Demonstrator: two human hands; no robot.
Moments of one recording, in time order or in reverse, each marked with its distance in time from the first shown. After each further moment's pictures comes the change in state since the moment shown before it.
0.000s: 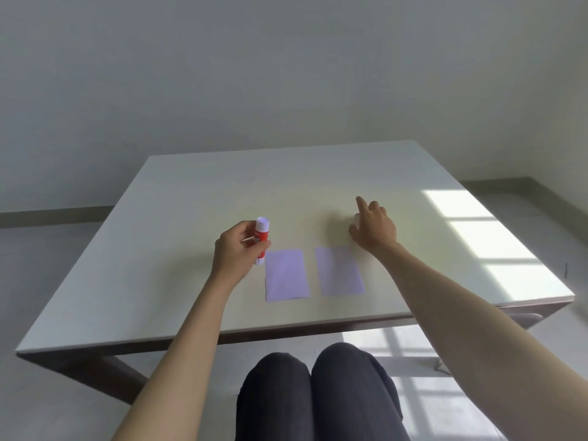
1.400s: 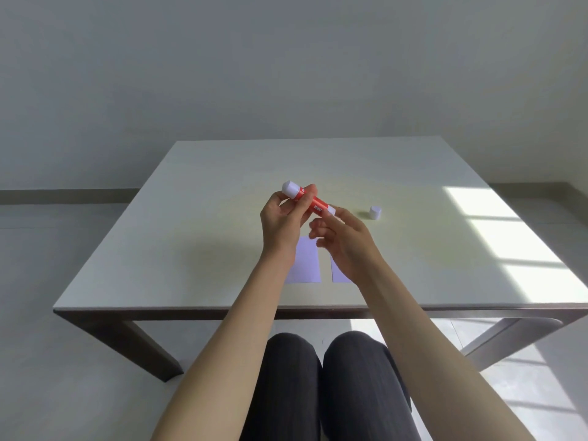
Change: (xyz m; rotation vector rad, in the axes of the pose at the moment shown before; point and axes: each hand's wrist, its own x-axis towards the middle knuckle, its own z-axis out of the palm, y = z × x) left_hand -0.018 0.053 0.051 -0.824 0.080 -0.018; right_hand -0.102 -0.084 -0.041 1.649 -0.381 0.051
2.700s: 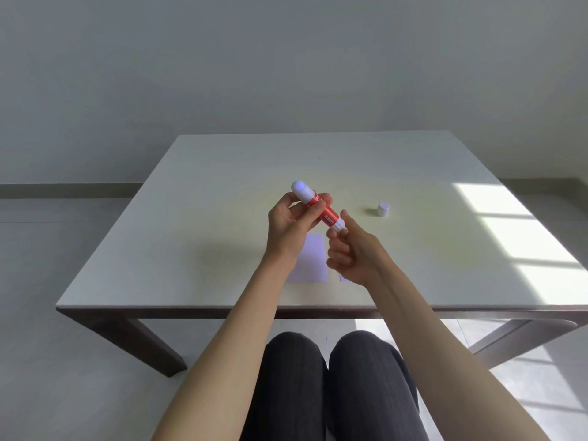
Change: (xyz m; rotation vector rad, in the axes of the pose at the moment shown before) left_hand -0.002 -0.006 -0.014 0.067 -0.196 0.011; right_hand 0.010 0.013 -0.010 0.182 0.020 0.404
